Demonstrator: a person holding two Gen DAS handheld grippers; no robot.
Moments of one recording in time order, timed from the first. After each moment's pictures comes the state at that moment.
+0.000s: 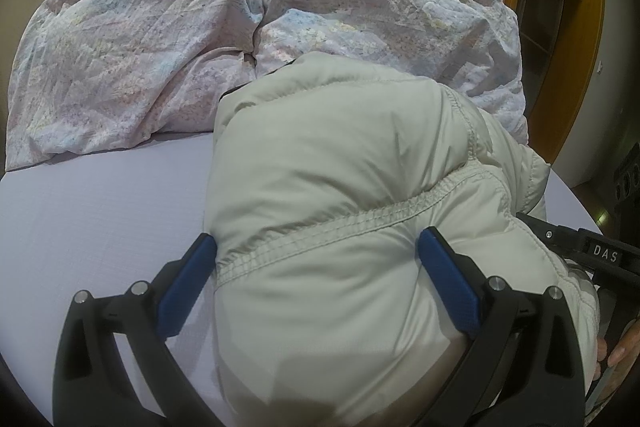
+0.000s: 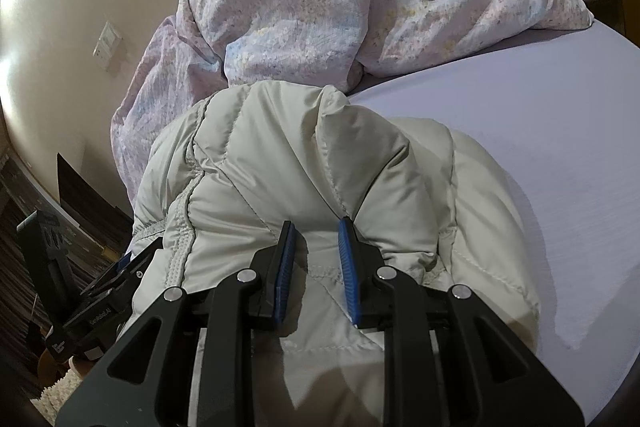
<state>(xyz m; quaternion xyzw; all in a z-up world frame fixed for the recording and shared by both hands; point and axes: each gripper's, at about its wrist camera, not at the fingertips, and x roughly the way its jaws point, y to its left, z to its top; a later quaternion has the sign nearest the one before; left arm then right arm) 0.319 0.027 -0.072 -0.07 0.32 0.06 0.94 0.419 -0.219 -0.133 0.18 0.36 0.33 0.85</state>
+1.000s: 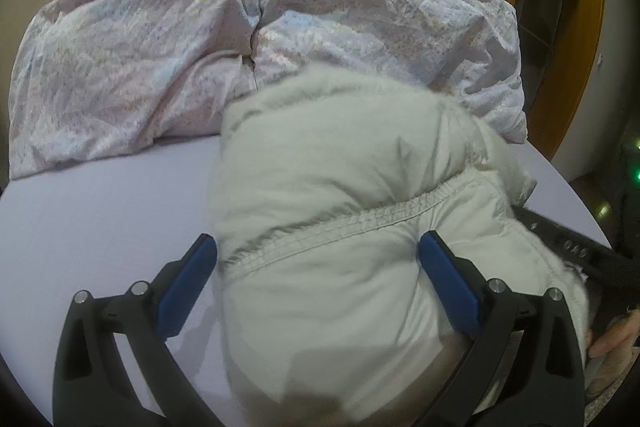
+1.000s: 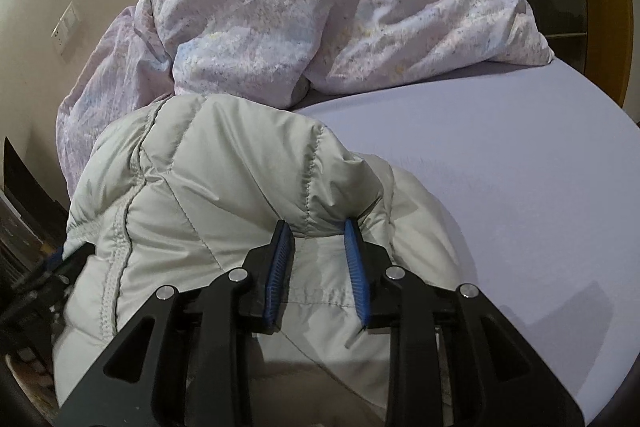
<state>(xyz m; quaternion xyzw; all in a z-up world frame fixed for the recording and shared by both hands) 0.319 0.026 -0.056 -0.05 0.33 0.06 0.94 0.430 -0.220 -0.133 0.12 0.34 0.23 0.90</state>
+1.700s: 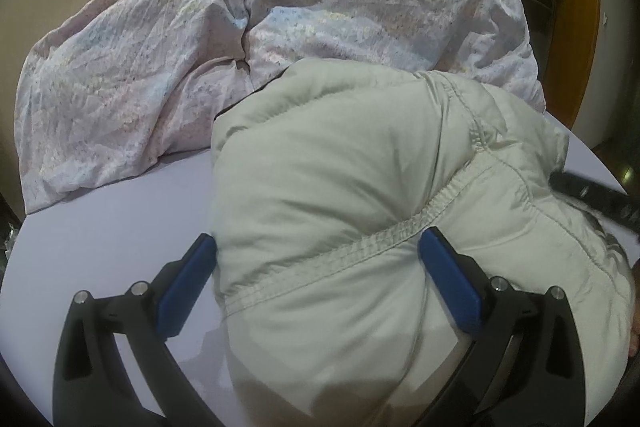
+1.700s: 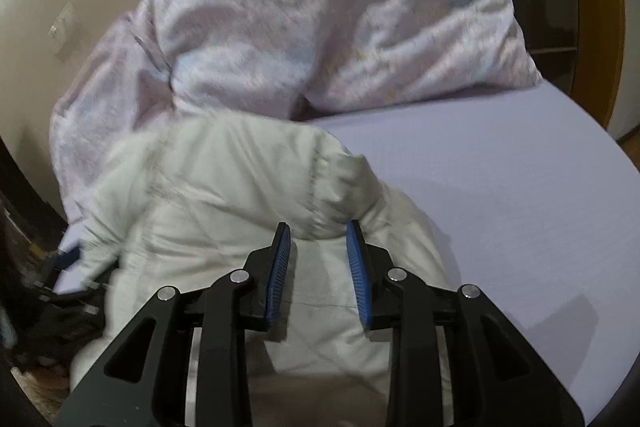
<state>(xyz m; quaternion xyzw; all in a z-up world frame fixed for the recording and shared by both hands) 0.341 0.013 -0.073 0.01 0.34 0.08 0.94 0.417 -0.218 -0.104 0.11 0.32 0.22 0.91</state>
